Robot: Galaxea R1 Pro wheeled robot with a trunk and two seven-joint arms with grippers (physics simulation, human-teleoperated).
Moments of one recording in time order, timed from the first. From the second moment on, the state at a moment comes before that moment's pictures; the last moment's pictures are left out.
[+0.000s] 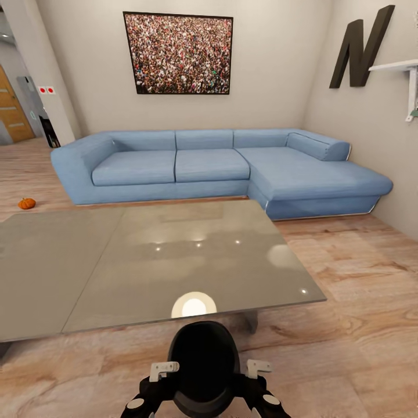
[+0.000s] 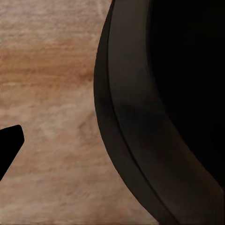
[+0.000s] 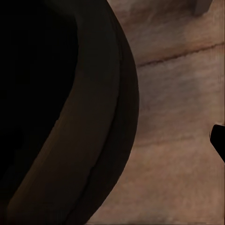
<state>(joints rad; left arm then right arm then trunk) -0.35 -0.12 -0.07 -0.49 0.09 0.00 0.05 -0.37 0.14 0.24 -0.49 -0.31 -0.01 -0.09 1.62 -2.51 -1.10</state>
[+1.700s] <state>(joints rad) -0.35 -0.12 -0.07 -0.49 0.09 -0.01 0.05 -0.37 0.14 0.24 -0.49 -0.31 -0.01 -0.09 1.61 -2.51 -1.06</state>
